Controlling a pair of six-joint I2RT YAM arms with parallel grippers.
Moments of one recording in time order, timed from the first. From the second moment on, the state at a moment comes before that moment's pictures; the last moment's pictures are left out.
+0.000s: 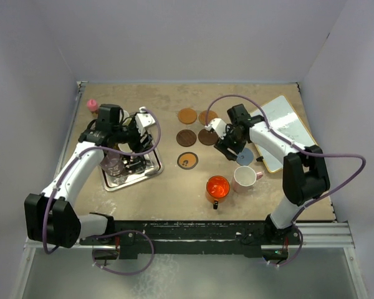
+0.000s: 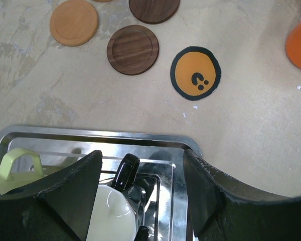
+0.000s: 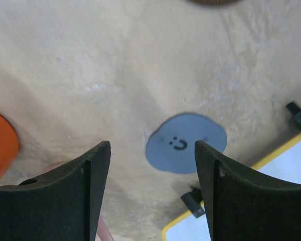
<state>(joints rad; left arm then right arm) -0.20 1.27 1.03 -0.51 0.67 0.67 0.39 1.70 1.24 -0.75 -0.14 -0.66</state>
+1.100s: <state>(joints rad) -0.20 1.34 1.03 -0.48 0.65 0.66 0.18 1.74 1.14 -0.75 -0.12 -0.68</state>
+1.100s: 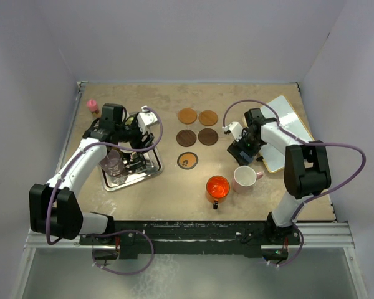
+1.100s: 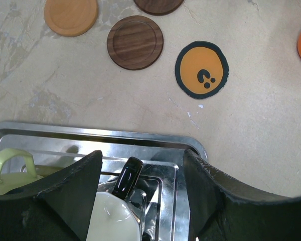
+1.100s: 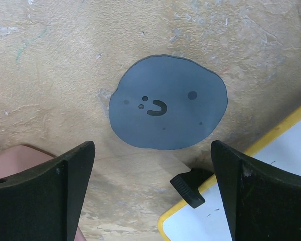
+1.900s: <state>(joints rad) -0.20 1.34 1.03 -0.48 0.66 0.66 0.16 1.80 1.16 -0.77 -0.16 -0.72</state>
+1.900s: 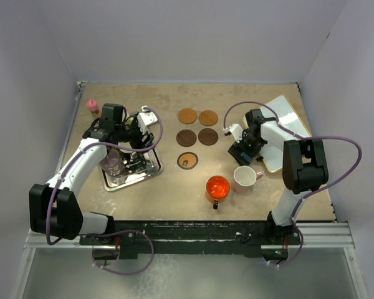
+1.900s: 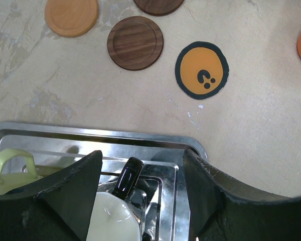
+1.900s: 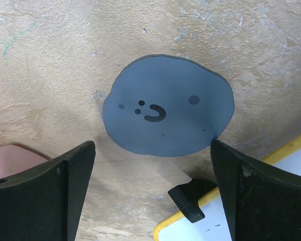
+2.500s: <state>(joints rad) -0.20 1.33 1.02 -0.47 0.65 0.66 0.16 1.83 1.19 -0.75 -0.15 -0.74</state>
